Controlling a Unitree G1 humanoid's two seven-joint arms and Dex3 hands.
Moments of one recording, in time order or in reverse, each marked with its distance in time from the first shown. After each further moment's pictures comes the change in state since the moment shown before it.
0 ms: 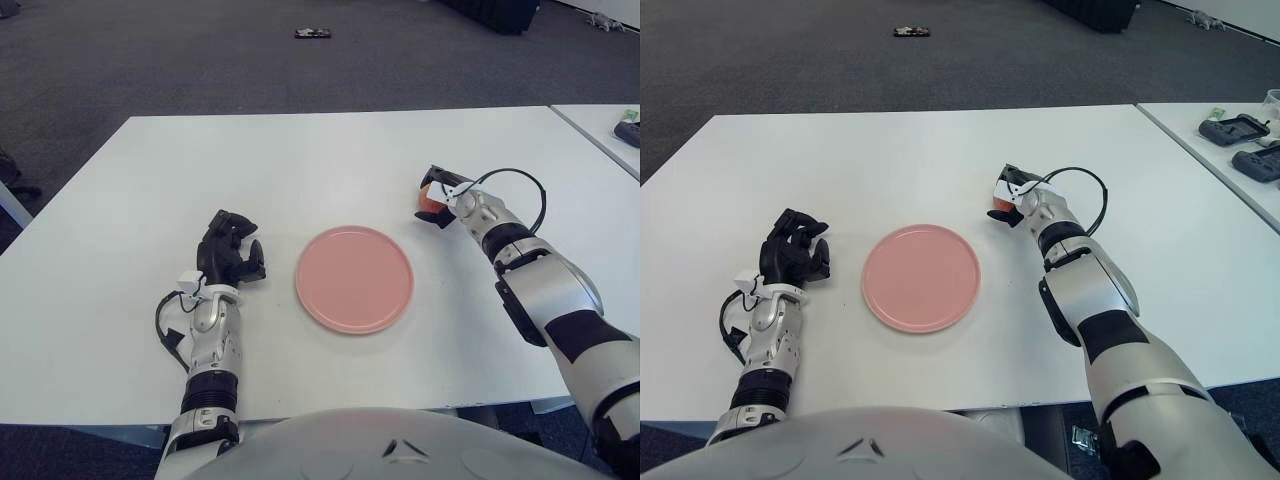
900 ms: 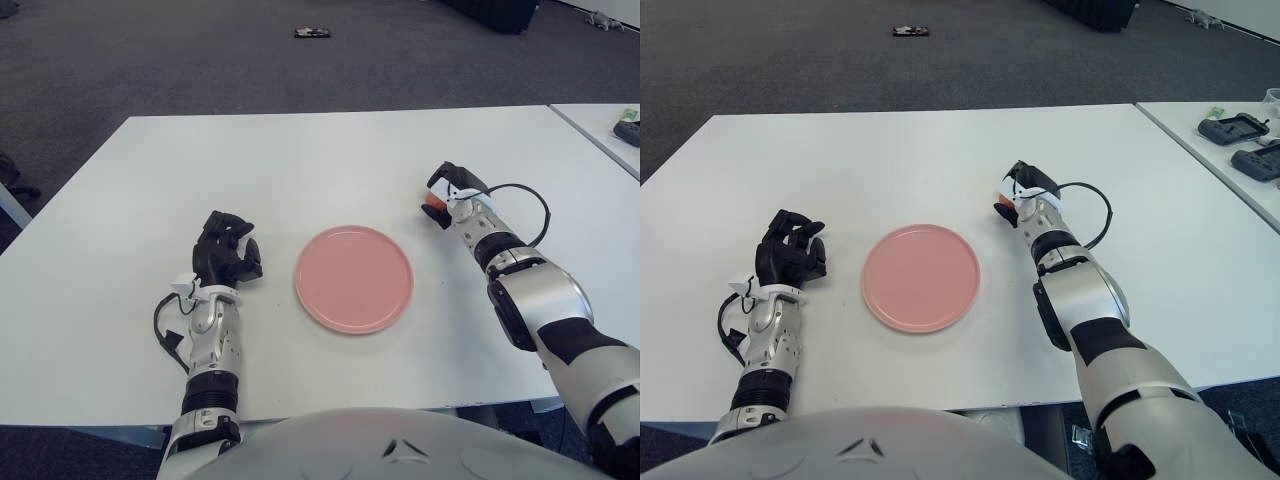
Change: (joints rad) left arm 0.000 -0.012 0.015 -0.010 -0.046 0.010 -0.008; right arm 0.047 0.055 -0.194 0.000 0.154 0.003 -0.330
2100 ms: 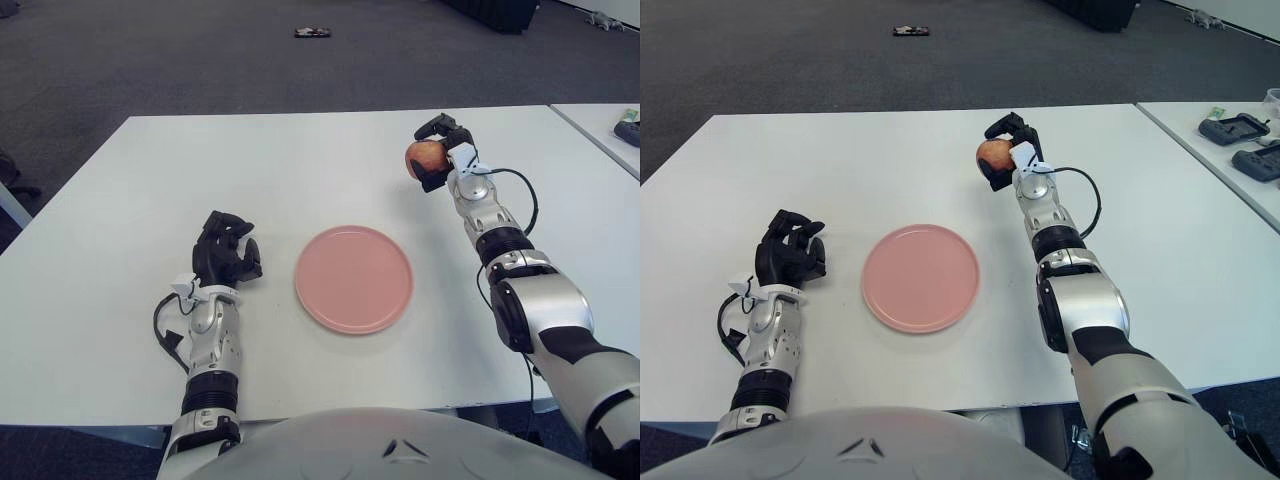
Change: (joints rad) left arm -0.003 0.000 0.001 -0.001 -0.008 0.003 -0.002; right arm 0.085 0.014 -0.216 -0.391 0.323 -0.271 0.297
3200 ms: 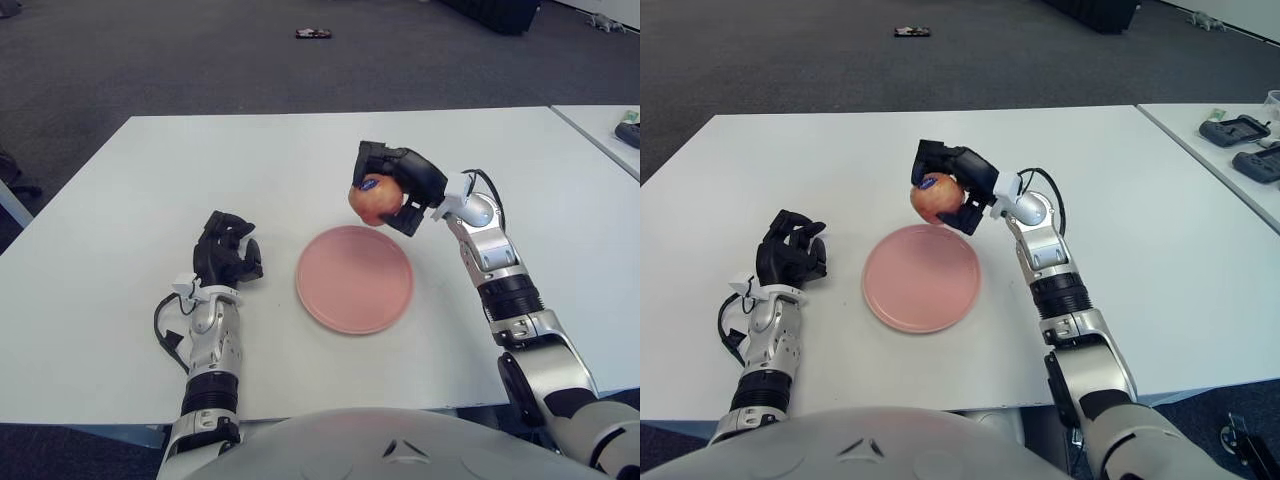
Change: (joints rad) left arm 0.004 -0.004 -0.005 -0.011 -0.005 0.009 -0.003; right arm 0.330 -0.020 0.185 -0.729 0.186 0.072 0.720
